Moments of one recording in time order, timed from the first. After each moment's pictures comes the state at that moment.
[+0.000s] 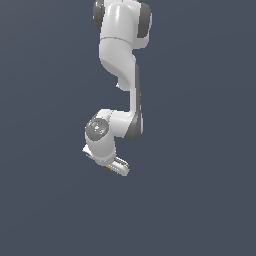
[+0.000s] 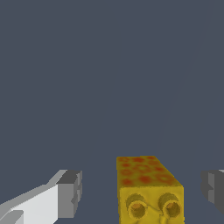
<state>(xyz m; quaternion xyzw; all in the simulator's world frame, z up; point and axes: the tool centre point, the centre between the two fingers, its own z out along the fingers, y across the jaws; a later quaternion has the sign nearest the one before) 0.069 -0.089 0.028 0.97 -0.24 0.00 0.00</state>
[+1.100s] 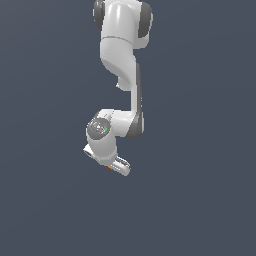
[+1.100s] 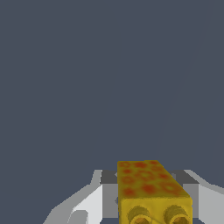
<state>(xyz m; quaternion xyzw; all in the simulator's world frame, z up) 0.068 -0.085 0.028 0.97 -0.24 0.00 0.00</state>
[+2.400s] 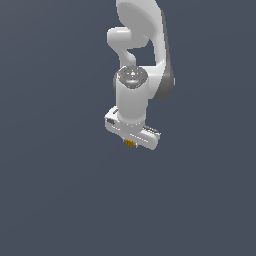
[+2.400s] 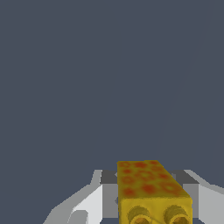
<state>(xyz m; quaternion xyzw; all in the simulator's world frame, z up) 0.022 0.011 0.162 0.97 -0.24 0.00 0.00</state>
